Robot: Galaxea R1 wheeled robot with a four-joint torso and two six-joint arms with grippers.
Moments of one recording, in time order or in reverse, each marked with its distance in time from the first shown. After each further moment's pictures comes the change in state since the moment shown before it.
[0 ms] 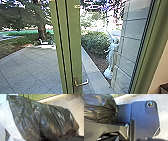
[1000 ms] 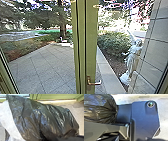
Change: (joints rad) left arm 0.000 0.000 0.000 0.003 0.001 0.000; right arm 0.000 0.000 0.000 0.001 0.000 0.000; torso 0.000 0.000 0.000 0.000
